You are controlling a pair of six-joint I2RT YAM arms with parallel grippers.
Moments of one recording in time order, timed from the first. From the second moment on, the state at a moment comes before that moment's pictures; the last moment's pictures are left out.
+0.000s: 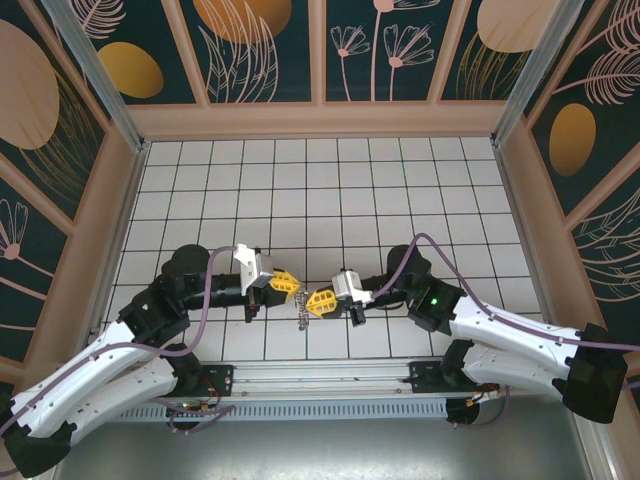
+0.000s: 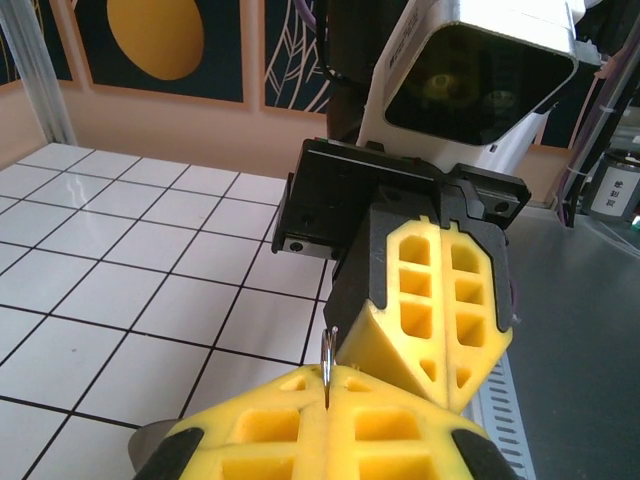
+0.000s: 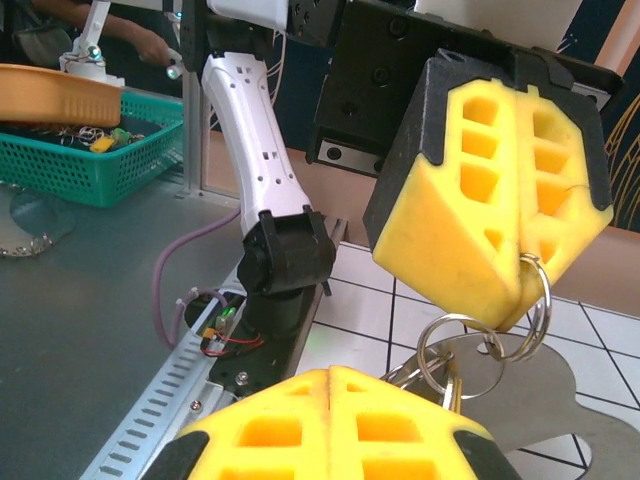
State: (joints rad) left arm -0.82 0.67 0.70 -0.24 0.60 0.02; right arm 0.99 0.96 0.57 0.30 -0.80 -0.29
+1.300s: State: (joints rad) left arm -0.82 0.71 0.69 -0.06 0.70 0.00; right arm 0.90 0.92 0.63 0.36 -0.85 -0.02
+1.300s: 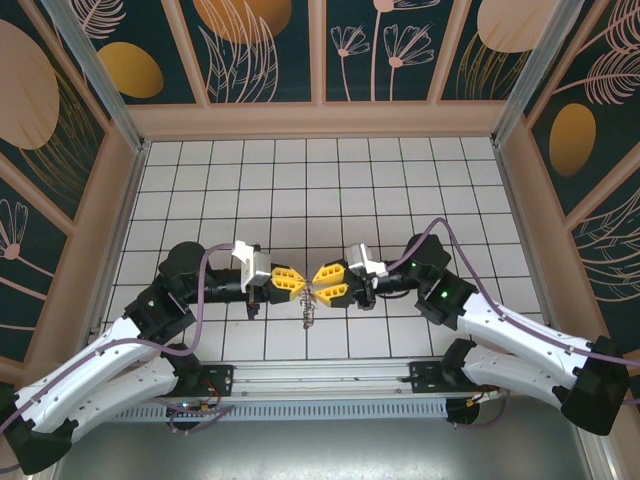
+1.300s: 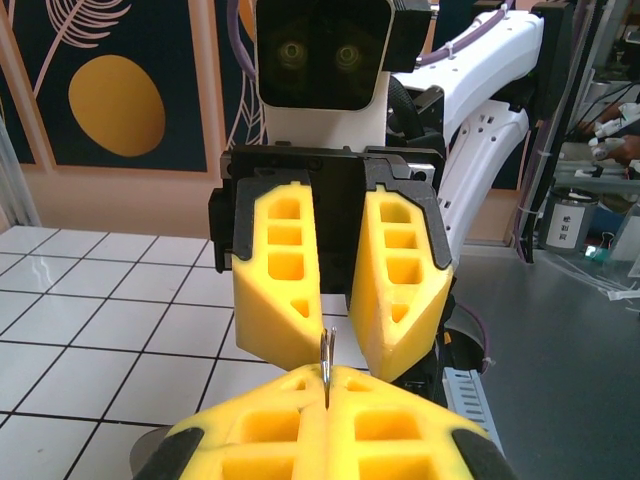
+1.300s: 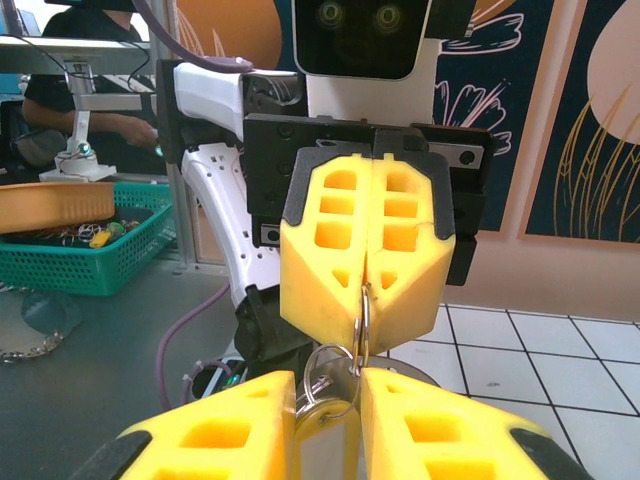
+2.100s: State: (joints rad) left arm -0.81 0.72 0.69 -0.06 0.69 0.01; right arm 0.89 0.96 0.65 0.39 -0.83 0.00
